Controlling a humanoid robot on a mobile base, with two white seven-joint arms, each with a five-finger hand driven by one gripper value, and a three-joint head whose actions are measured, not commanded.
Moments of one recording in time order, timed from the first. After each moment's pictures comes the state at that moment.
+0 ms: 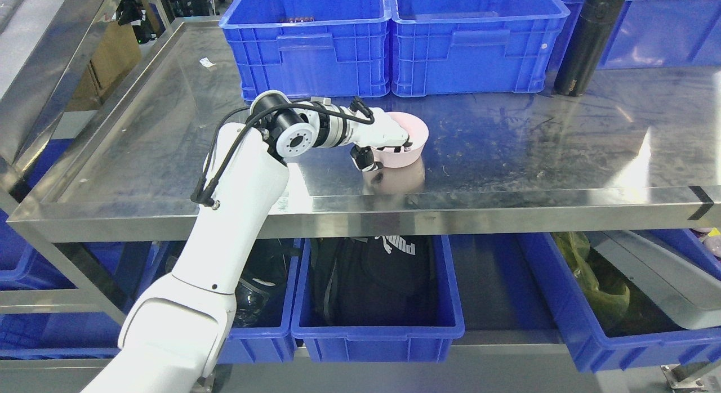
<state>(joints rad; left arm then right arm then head) -0.83 0.04 -0.31 -1.23 -1.01 -0.59 -1.07 0.06 0.00 0.00 0.00 0.04 -0.12 -0.26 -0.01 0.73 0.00</state>
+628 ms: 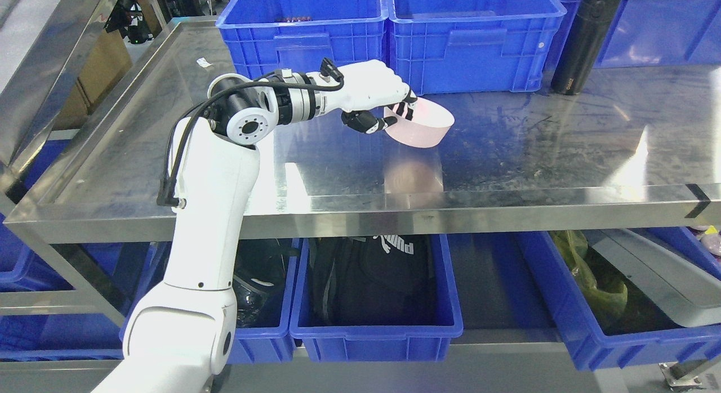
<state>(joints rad) -0.81 0.01 -0.10 -1.33 -0.89 -0.72 -0.95 0.06 0.00 0.00 0.00 0.04 -0.12 -0.26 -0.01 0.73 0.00</state>
